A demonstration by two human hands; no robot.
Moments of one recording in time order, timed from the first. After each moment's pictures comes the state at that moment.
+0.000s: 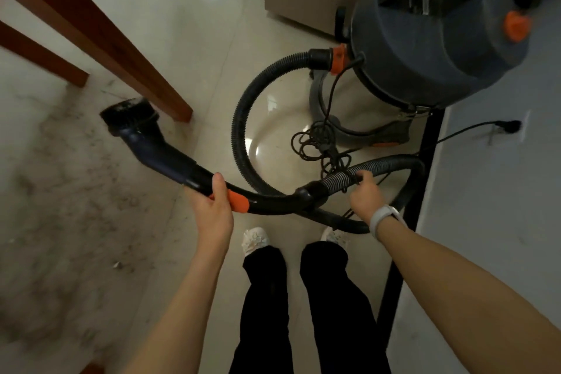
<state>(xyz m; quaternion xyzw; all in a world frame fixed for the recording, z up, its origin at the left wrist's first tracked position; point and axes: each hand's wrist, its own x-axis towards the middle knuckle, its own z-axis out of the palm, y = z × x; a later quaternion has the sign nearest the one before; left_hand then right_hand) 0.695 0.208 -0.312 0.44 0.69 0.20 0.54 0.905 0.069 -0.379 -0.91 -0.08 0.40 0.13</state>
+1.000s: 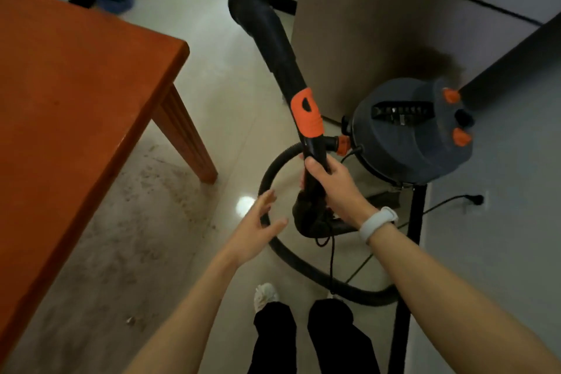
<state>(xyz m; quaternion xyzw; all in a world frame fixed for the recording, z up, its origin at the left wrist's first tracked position) 0.675 0.285 -0.188 0.62 0.38 -0.02 0.68 0.850 0.223 -0.150 -0.64 -0.23 0.50 0.53</state>
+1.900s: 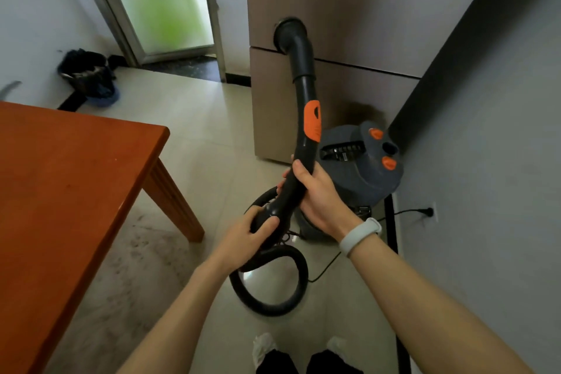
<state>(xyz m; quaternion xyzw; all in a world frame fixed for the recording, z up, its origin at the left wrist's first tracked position) 0.703 0.262 -0.064 0.79 0.28 0.03 0.54 0.846 0.186 -0.024 -0.51 -0.11 0.46 0.72</state>
